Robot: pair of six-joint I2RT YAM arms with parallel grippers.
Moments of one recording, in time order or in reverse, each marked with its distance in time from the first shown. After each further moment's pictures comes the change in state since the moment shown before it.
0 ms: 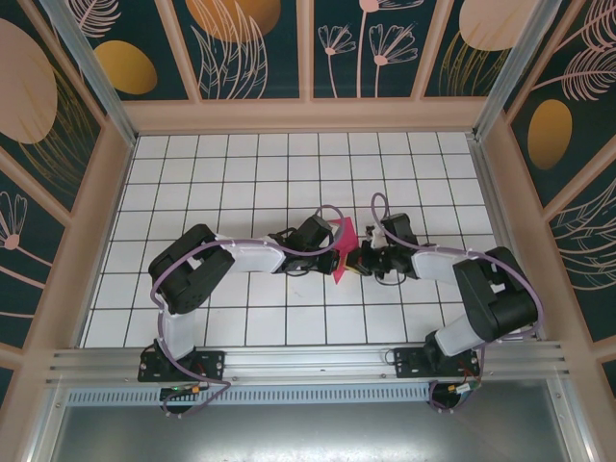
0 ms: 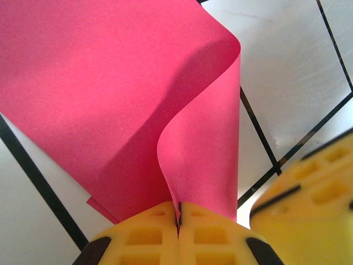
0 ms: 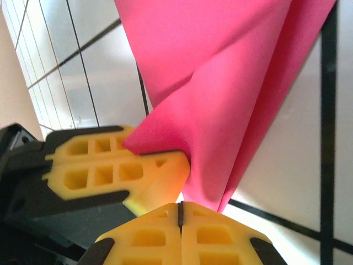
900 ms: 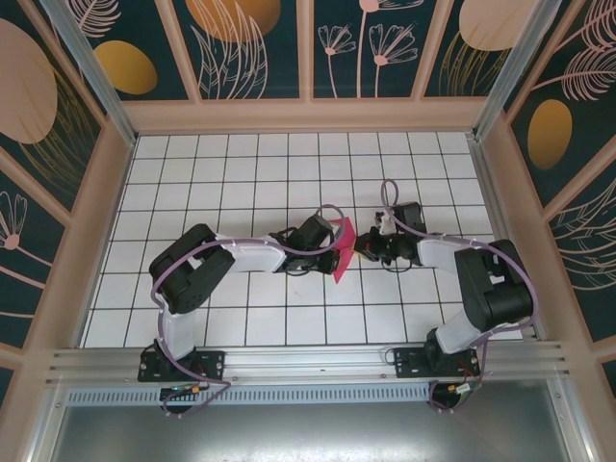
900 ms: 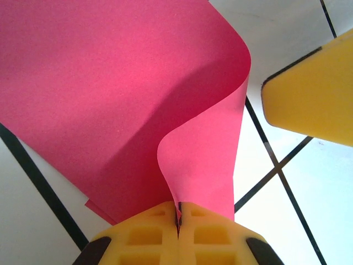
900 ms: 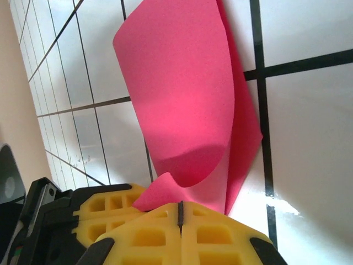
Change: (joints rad) left arm 0.000 0.004 0.013 -0.022 -0.007 0.000; right arm -0.114 0.066 0.083 -0.020 -0.016 -0.087
